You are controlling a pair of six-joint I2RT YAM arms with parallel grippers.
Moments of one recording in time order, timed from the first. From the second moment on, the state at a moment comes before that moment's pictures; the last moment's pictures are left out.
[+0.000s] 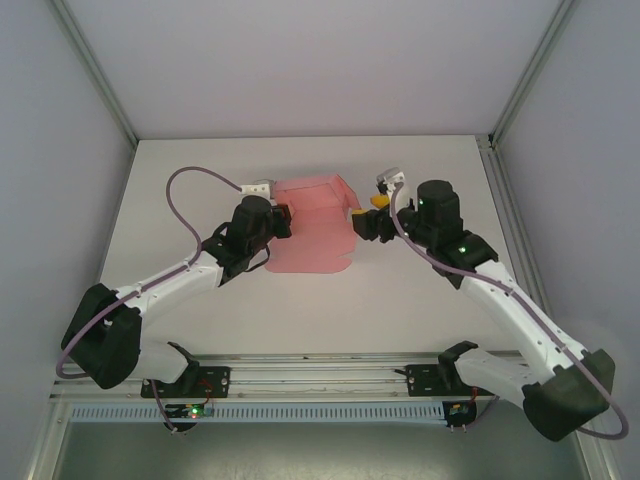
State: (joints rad) left arm -0.57 1.37 0.84 0.06 -0.11 -0.58; right arm 0.44 1.08 0.94 -0.28 -0.34 0.07
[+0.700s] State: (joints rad) left arm -0.64 1.37 0.95 -0.15 -0.24 -0.68; right arm 0.72 1.34 1.14 -0.34 0.42 0.00
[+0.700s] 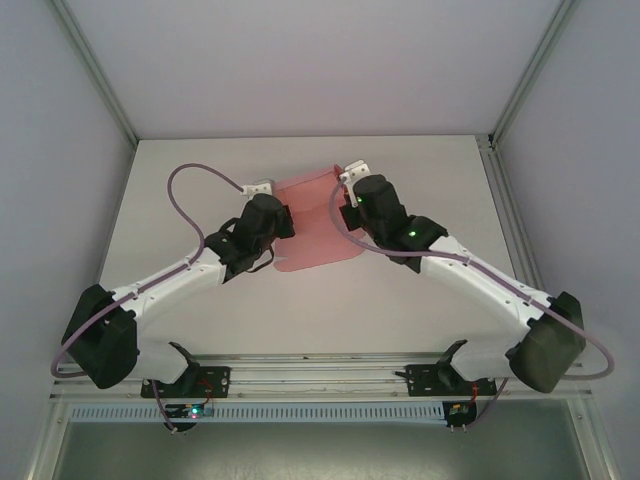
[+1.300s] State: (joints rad) left arm -0.69 1.37 0.97 -0.20 -0.25 -0.77; right arm 0.76 1.57 1.24 -0.30 0.89 -0.02
